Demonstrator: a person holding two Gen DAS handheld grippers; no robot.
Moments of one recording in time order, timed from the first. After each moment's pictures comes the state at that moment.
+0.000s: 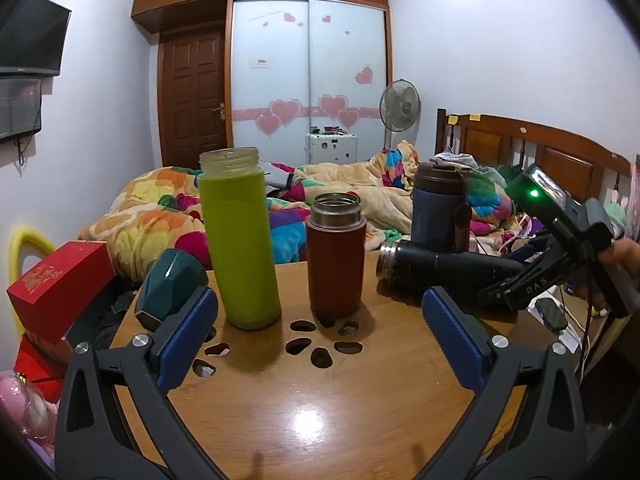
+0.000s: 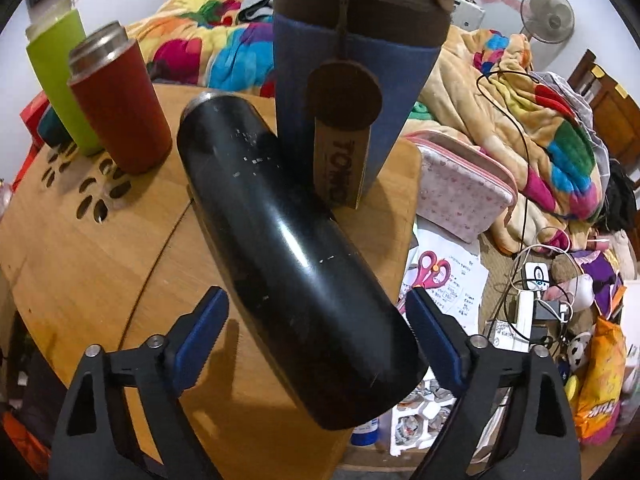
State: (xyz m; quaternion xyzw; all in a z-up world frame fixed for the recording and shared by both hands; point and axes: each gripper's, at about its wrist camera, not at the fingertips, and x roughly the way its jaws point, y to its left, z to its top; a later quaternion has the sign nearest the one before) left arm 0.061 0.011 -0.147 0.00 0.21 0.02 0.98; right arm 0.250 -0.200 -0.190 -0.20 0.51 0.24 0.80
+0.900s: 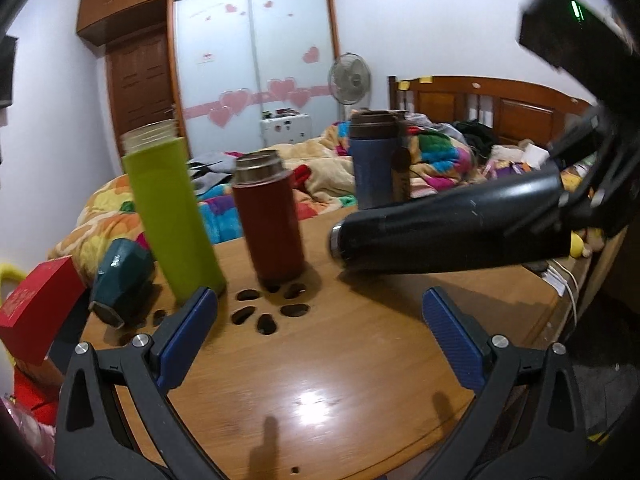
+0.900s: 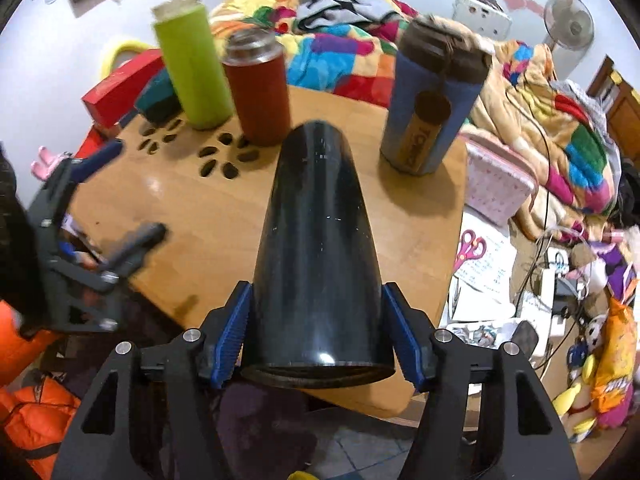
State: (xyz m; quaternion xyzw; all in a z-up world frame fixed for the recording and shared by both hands) left arm 0.062 -0.029 -0.175 0.06 0.24 -0.06 0.97; right arm 0.145 -0.195 -0.127 -0.19 0.51 0.30 0.79
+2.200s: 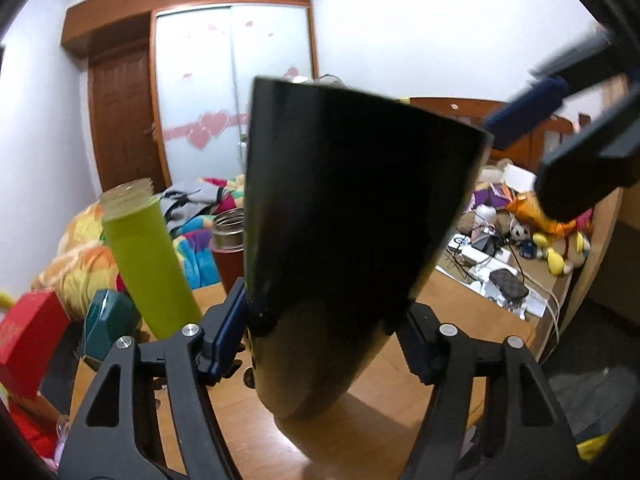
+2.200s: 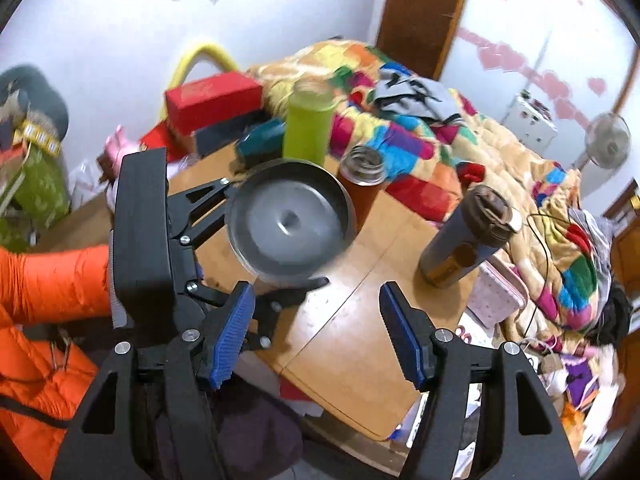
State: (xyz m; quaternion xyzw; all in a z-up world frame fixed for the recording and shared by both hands) left arm 0.087 -0.023 -0.132 0.05 0.20 -0.09 0.97; right arm 0.087 -0.156 -0.034 -0.26 0.38 0.39 0.80
